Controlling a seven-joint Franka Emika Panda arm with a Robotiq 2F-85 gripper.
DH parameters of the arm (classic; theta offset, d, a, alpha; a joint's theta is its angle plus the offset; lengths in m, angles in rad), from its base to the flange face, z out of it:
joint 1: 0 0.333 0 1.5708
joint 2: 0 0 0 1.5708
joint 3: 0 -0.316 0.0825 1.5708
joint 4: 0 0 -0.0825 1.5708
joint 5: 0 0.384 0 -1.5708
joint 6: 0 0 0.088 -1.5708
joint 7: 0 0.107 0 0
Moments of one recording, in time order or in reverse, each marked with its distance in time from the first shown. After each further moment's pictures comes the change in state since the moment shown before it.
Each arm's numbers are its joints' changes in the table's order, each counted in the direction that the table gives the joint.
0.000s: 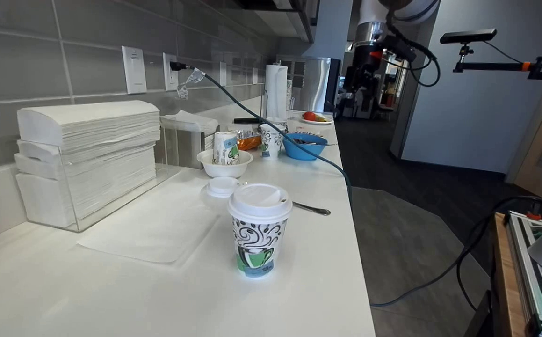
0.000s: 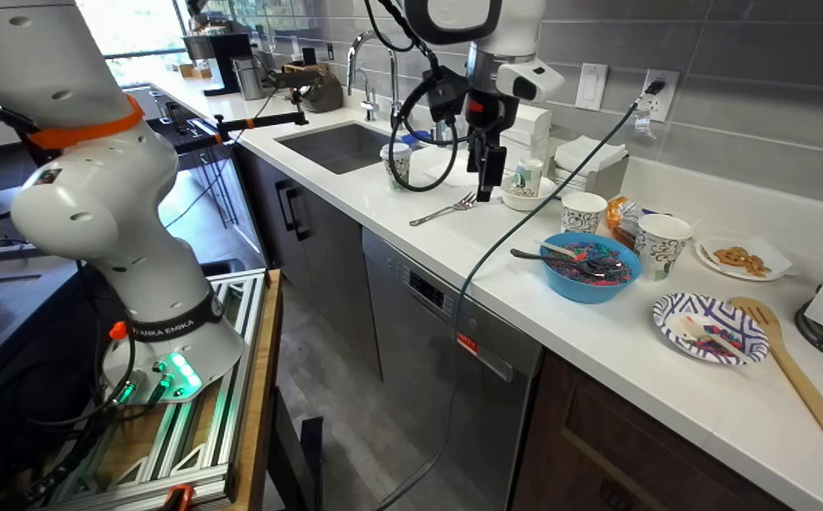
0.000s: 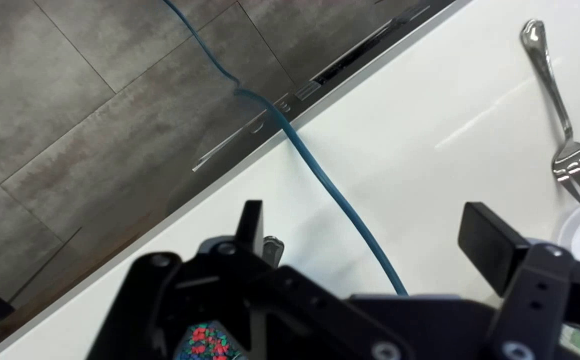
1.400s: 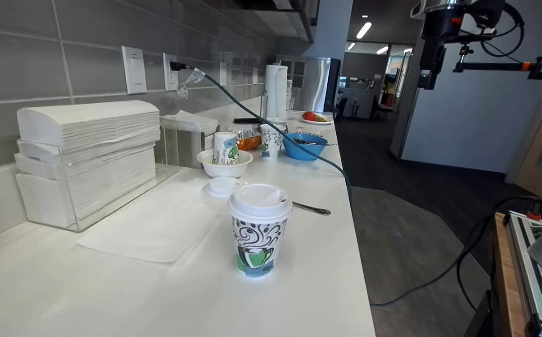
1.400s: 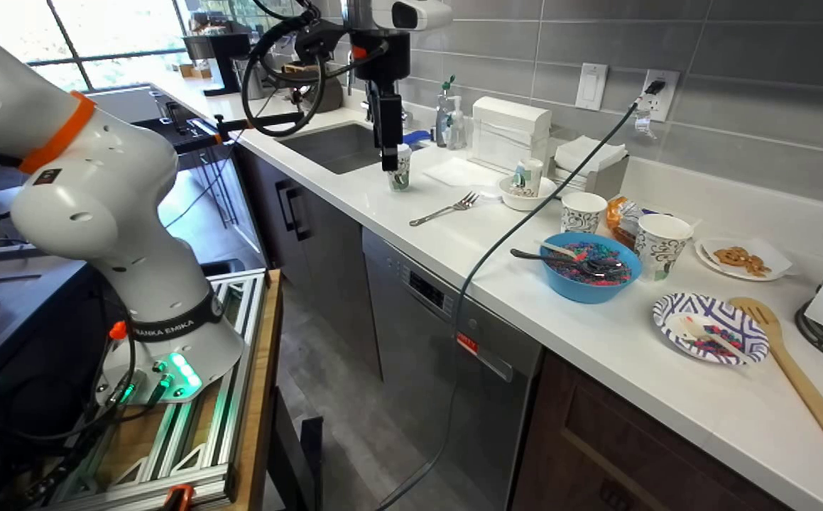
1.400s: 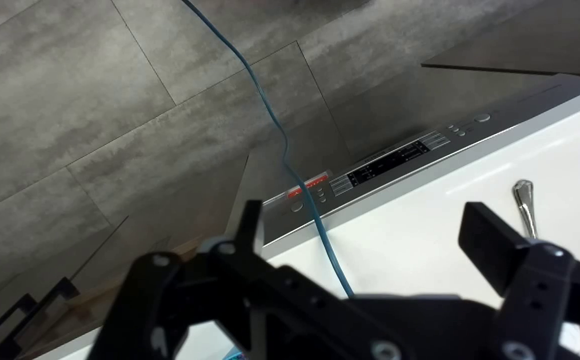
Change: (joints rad) arm 0.000 0.560 -0.009 0.340 -0.141 0.189 -0.060
